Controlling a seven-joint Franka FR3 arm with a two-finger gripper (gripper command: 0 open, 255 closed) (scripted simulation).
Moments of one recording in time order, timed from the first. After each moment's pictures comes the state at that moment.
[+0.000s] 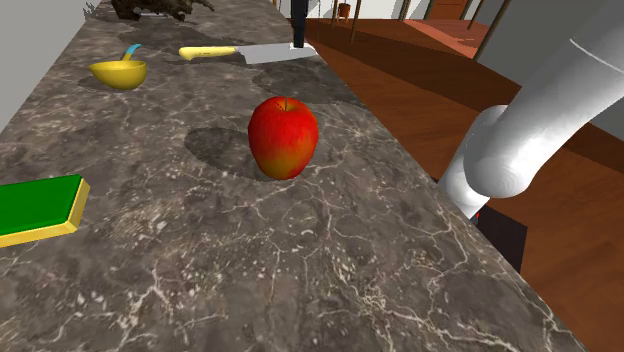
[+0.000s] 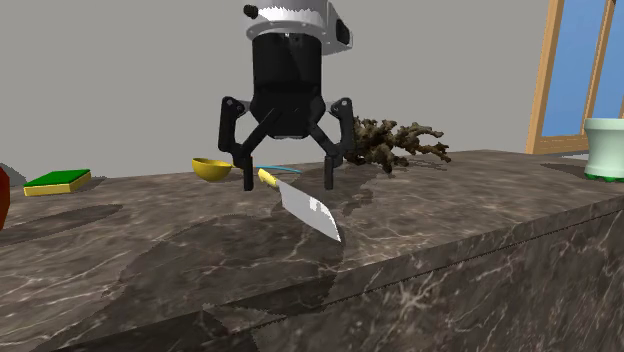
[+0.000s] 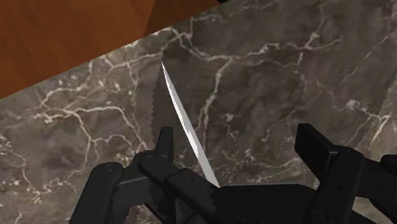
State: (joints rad) arm 0.15 -0.20 0.02 -1.90 -0.02 1.65 -0.49
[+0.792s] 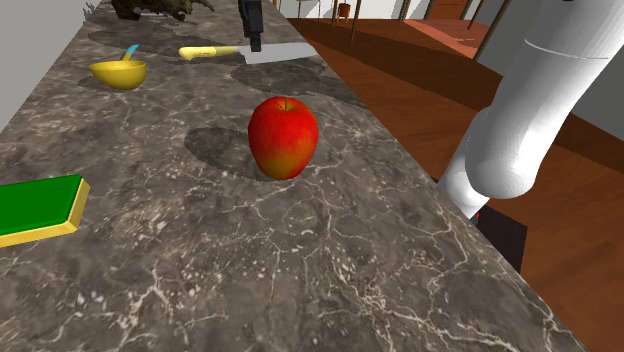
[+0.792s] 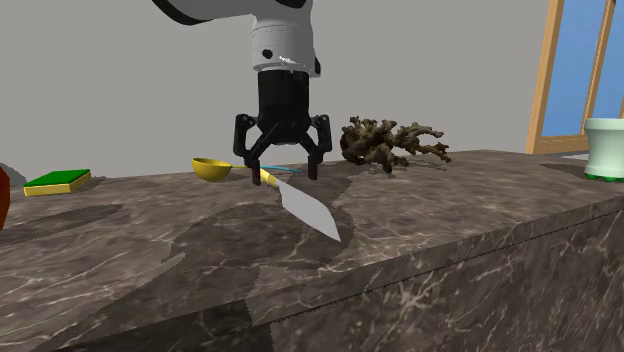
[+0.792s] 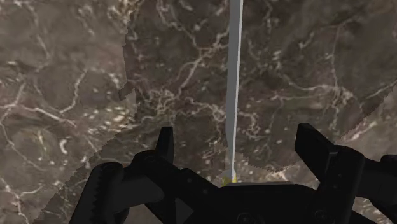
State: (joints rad) arm 0.21 0.08 0.06 -1.62 -0.01 1.69 -0.75
